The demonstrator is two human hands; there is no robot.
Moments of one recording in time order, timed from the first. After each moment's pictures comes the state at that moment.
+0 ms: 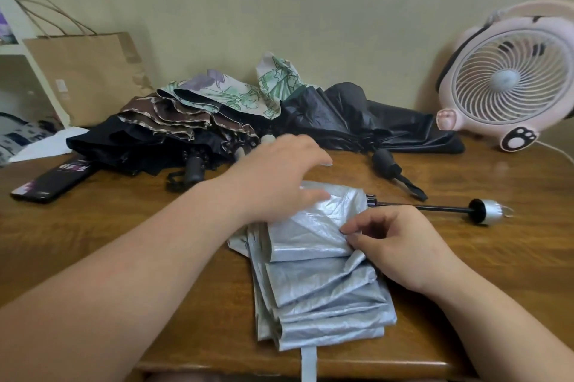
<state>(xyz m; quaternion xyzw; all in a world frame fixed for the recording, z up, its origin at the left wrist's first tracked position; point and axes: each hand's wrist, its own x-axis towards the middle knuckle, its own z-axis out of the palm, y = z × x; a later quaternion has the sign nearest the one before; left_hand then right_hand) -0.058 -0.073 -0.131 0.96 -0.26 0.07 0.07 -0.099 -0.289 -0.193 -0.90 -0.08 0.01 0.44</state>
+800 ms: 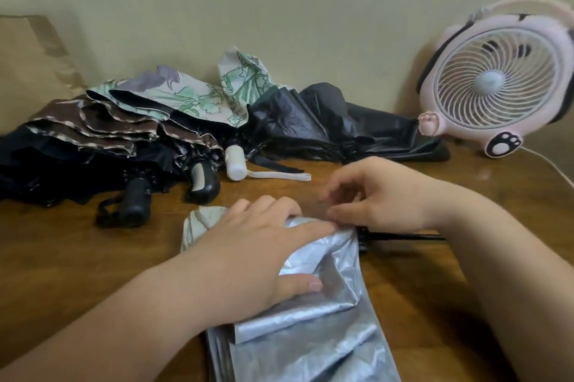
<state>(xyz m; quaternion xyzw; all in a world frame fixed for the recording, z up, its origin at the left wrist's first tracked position) -0.052 -0.078 -0.174 0.95 -0.30 0.00 0.01 0.002 -0.300 -0.136 -0.94 -0.26 0.07 0.22</state>
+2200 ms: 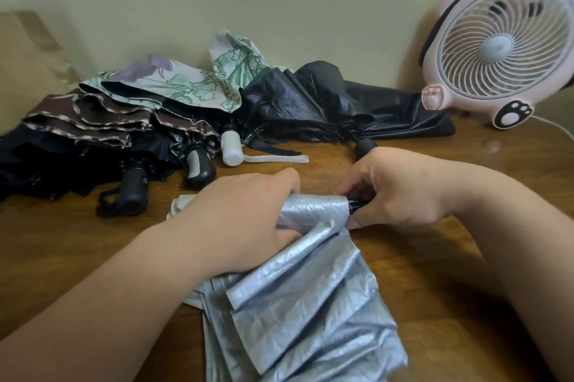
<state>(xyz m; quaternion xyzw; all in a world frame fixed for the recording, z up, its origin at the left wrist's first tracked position) -0.040 -0.086 -0.161 0.97 -0.24 0.02 0.04 -0.003 -0.322 -0.146 -0.92 -0.32 0.13 0.20</state>
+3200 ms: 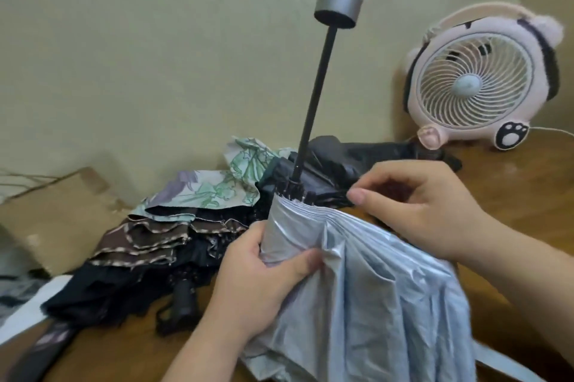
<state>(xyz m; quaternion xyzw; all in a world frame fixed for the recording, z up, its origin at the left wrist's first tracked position) -0.033 -0.069 -0.143 0.82 -0.14 0.08 0.55 -0.020 -0.308 -0.133 -0.76 -0.24 -0.31 0.51</state>
